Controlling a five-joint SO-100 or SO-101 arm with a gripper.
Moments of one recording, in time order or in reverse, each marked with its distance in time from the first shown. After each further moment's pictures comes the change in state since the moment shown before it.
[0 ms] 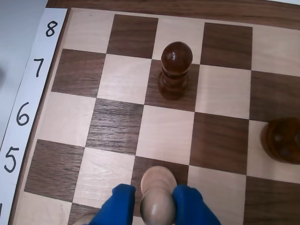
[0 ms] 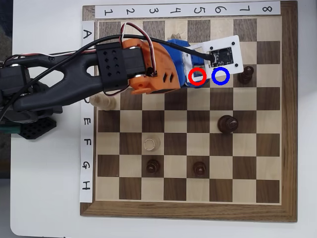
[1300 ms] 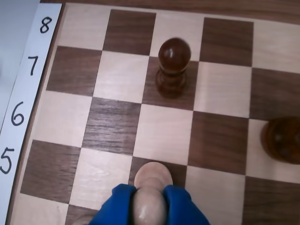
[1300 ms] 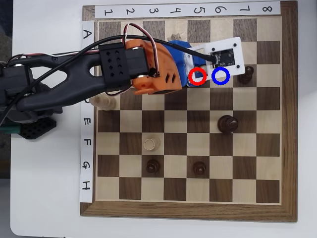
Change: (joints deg) arm 0.8 -1.6 -2.9 2.0 0.0
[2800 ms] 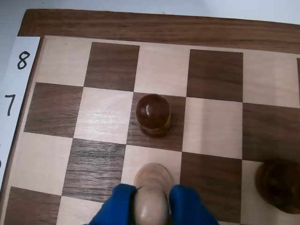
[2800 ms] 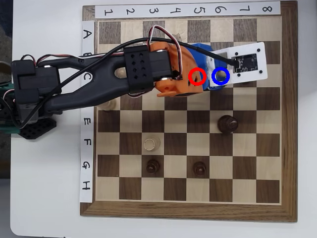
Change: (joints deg) arm 1.7 -15.2 -19.2 3.7 0.0
